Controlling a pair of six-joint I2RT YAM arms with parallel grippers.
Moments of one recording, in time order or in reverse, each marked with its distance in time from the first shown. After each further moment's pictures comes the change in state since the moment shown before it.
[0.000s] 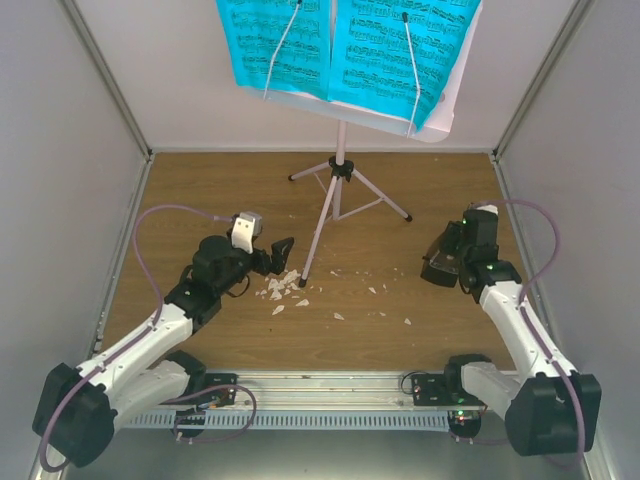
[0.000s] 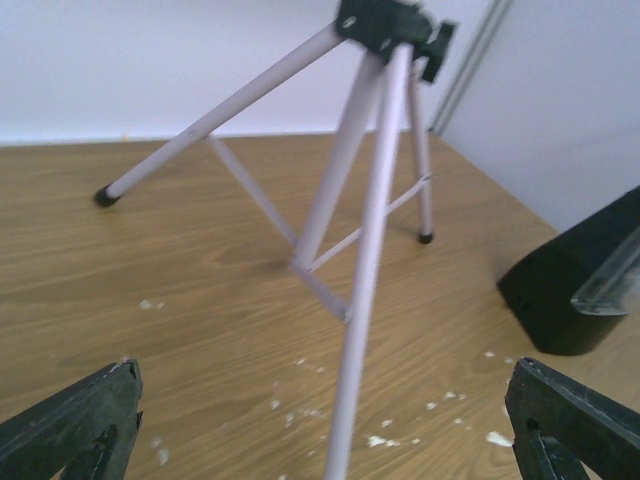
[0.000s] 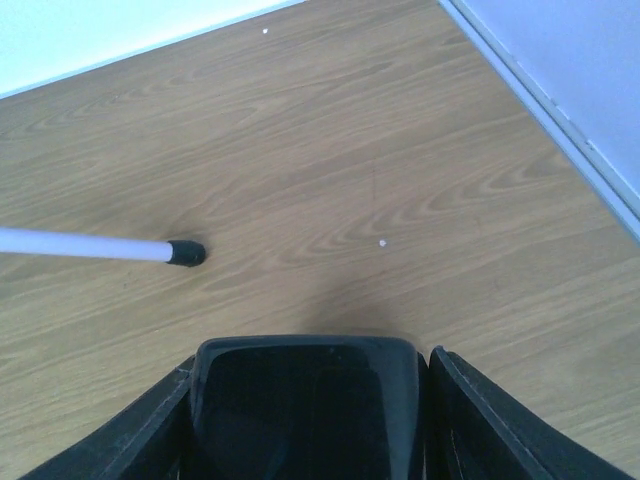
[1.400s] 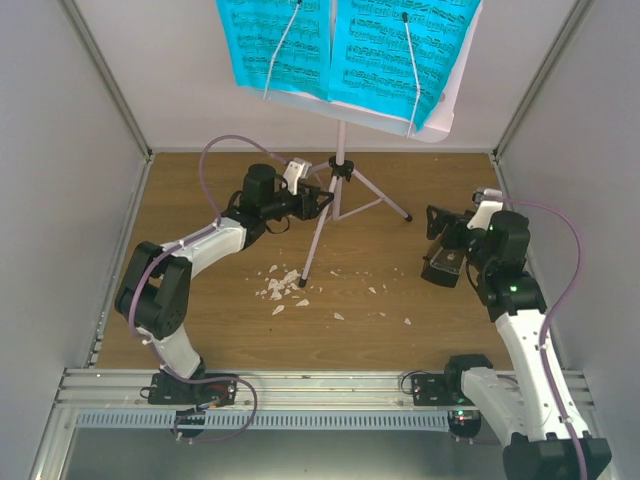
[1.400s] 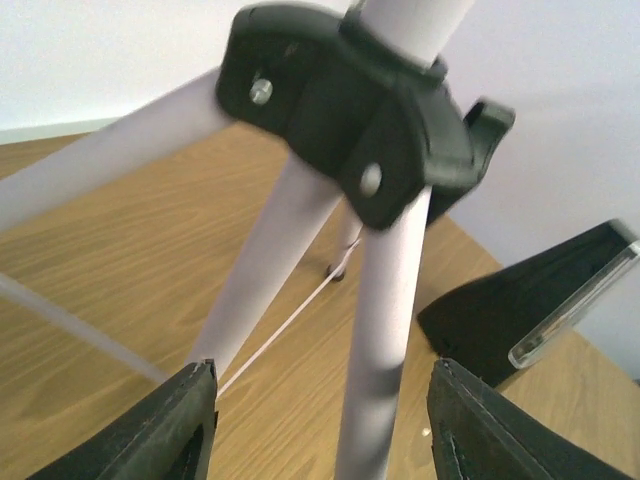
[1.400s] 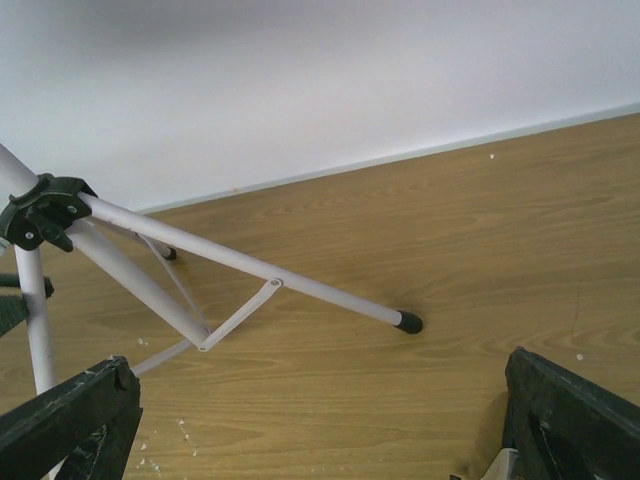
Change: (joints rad) left arm 0.061 0.808 0.683 0.059 0.494 -0.015; right arm -0.029 -0.228 0.096 -0.019 -0.408 -0.041
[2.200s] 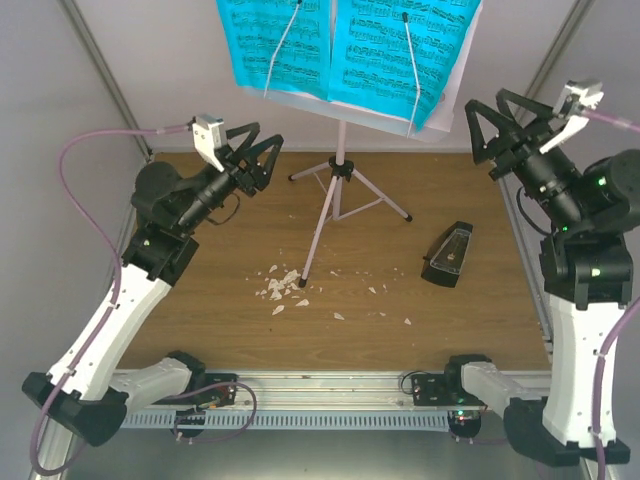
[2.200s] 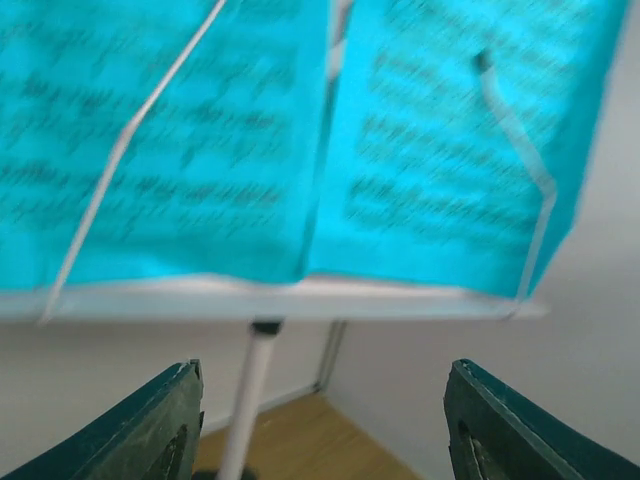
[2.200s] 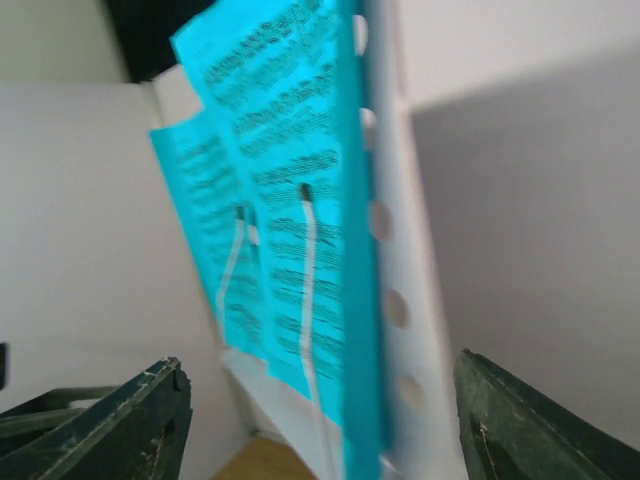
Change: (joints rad) left arm 0.007 -0.683 0.045 -0.184 -0.299 -0.043; right arm -0.003 0.211 0.876 -0.033 -0.307 0.074
